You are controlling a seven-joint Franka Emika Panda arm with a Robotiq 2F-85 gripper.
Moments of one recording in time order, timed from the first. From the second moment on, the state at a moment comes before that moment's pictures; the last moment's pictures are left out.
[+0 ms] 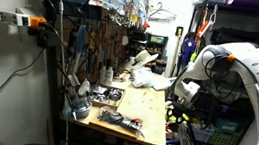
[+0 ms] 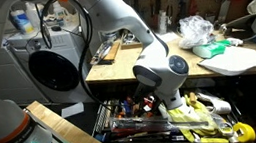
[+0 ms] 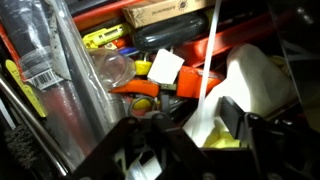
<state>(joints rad) -0.47 0.67 -0.29 -2.02 0.88 2.39 0.01</state>
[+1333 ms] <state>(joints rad) -0.47 0.68 -0.30 -2.00 0.83 2.38 0.03</state>
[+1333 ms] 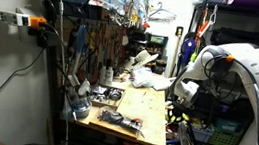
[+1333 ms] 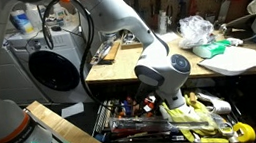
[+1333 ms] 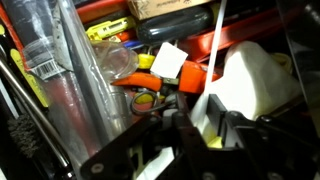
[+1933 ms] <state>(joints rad) -0.47 0.68 -0.30 -2.02 0.79 2.37 0.03</state>
